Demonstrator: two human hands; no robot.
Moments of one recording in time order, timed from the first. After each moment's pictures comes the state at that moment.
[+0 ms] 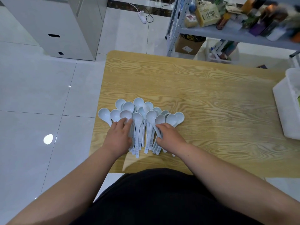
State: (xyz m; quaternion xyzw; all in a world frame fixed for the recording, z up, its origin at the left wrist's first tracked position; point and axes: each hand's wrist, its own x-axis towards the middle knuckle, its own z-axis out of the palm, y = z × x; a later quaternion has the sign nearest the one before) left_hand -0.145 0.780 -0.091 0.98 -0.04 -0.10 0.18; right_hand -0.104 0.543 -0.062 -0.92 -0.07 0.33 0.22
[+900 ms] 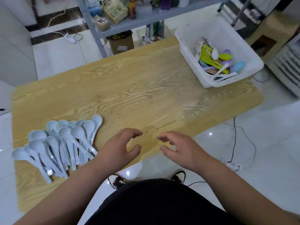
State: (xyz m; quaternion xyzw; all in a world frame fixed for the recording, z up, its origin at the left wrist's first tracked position) left_hand -0.182 0.467 0.036 0.88 -0.25 -0.20 0.34; right_hand -0.260 0.226 0.035 -0.89 0.03 0.17 0.43
